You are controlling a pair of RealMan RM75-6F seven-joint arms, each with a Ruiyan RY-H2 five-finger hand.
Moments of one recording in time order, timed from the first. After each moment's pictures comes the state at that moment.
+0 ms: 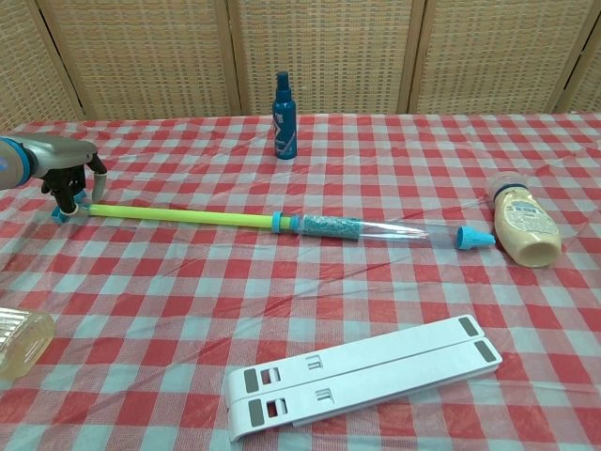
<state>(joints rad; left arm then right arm) -0.88 -1.63 -0.14 -0.82 0.76 0.58 0.47 0.20 -1.36 0.11 -1.42 -1.43 1.40 -0.12</state>
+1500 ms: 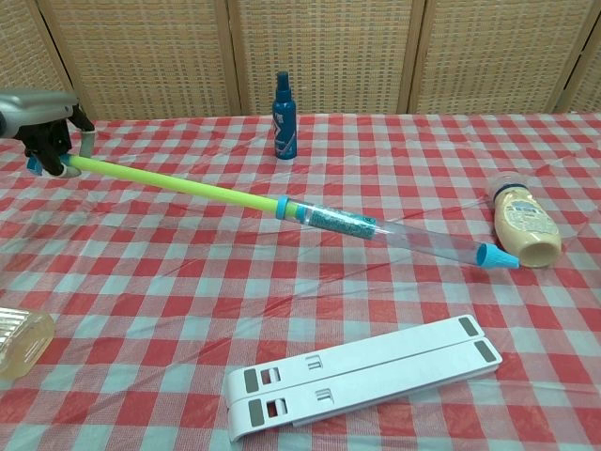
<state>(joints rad) -0.82 -1.42 -0.18 -1.23 0.76 0.82 0.48 0.20 -1.35 0.11 -1.45 -1.48 1.44 -0.09</state>
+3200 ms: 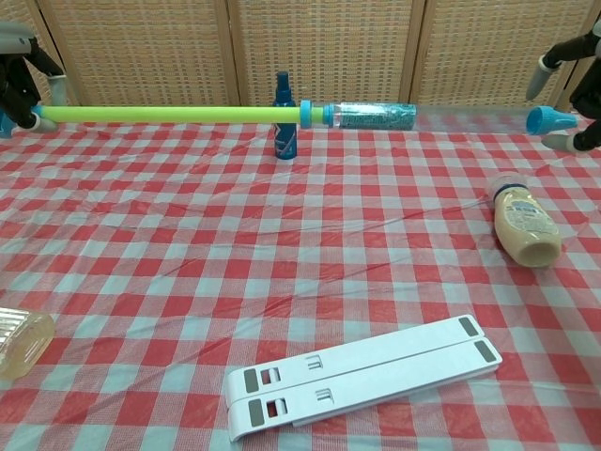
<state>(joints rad) -0.82 -1.20 -0.25 -1.74 0.50 1.11 0.63 0.46 -1.40 0.30 -1.77 -1.14 1.34 -0.57</state>
